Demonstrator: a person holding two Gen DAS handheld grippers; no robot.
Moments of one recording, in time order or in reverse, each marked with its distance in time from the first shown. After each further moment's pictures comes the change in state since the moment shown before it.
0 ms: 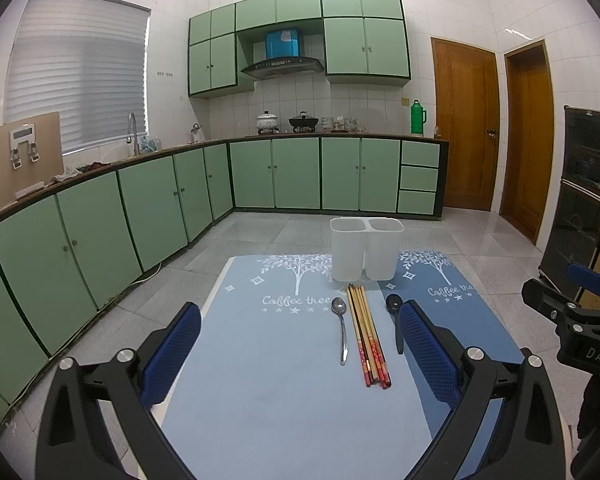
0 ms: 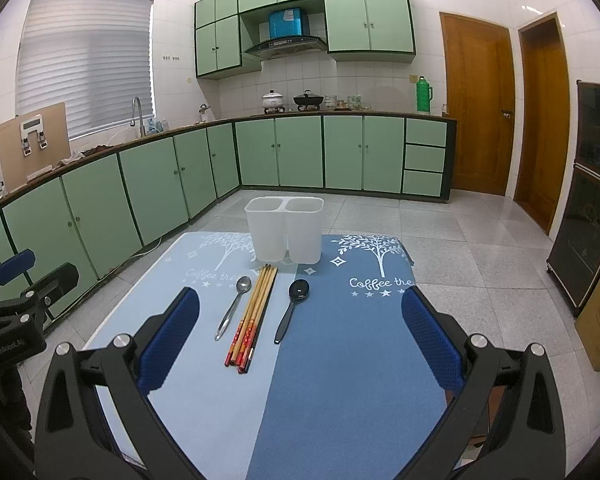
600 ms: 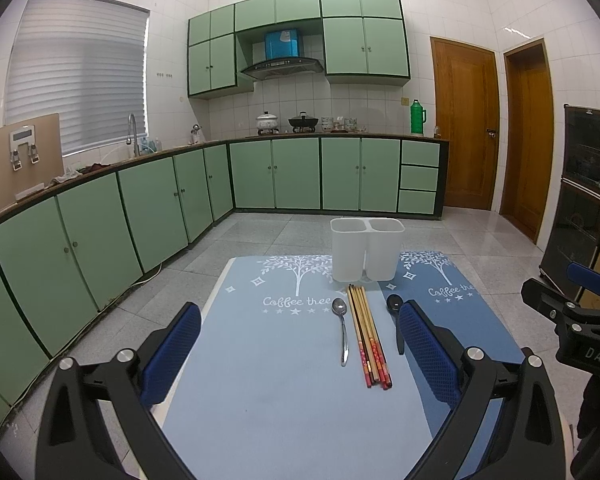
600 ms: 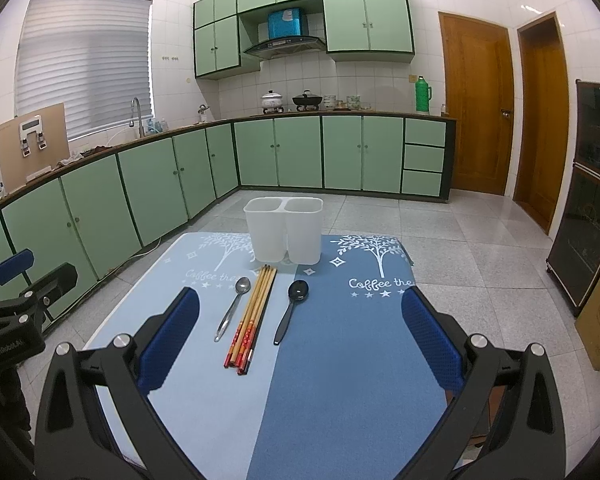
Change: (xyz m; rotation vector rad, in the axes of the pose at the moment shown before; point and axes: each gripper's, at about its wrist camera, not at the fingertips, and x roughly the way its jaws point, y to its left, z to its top) left arm -0.003 -0.002 0.003 0.006 -0.001 0.005; right arm -0.001 0.001 0.004 0.004 0.004 -0.005
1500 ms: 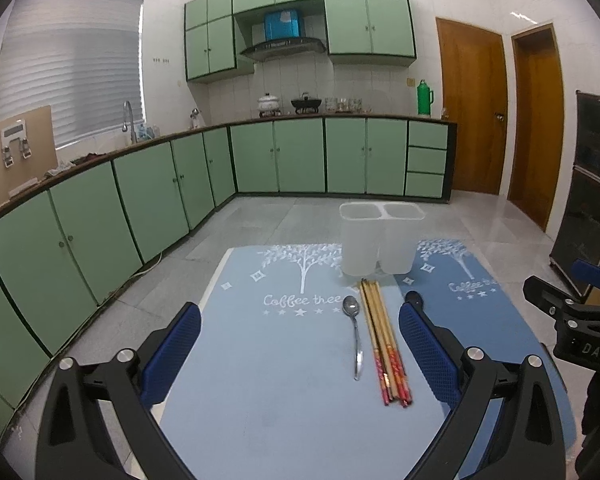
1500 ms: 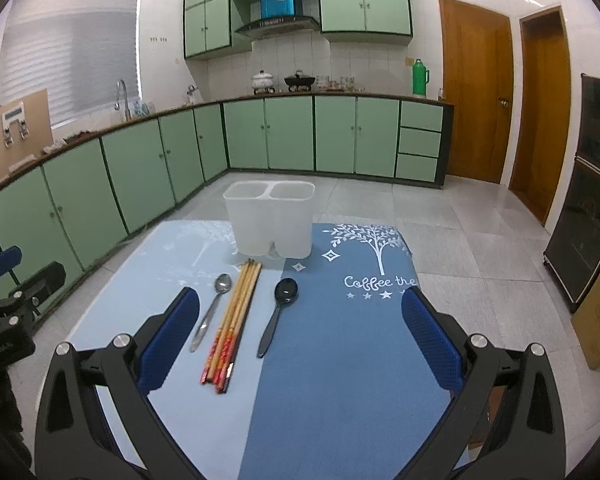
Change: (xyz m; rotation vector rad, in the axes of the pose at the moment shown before) left arm 0.074 -0.001 0.009 0.015 0.081 0.024; right arm 0.085 0.001 0.012 -0.014 0.094 -0.046
